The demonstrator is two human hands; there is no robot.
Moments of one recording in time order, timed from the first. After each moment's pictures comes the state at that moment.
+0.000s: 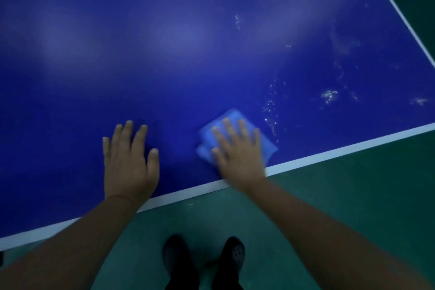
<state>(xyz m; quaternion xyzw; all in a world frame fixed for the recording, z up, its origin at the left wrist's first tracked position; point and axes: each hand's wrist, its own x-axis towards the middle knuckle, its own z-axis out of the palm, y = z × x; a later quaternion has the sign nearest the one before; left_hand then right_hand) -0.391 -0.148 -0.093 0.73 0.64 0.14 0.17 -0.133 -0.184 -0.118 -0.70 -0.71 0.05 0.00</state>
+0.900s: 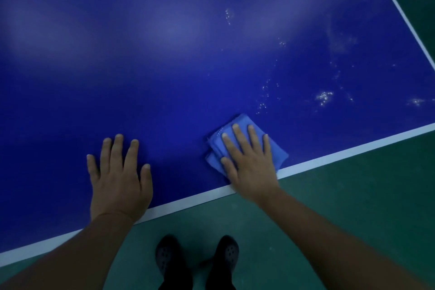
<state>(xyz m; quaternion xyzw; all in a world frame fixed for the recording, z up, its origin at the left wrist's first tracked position) -0.375 -0.158 -0.111 0.74 0.66 0.04 0.12 -0.088 -0.197 -0.116 -0.72 -0.69 0.07 -0.02</state>
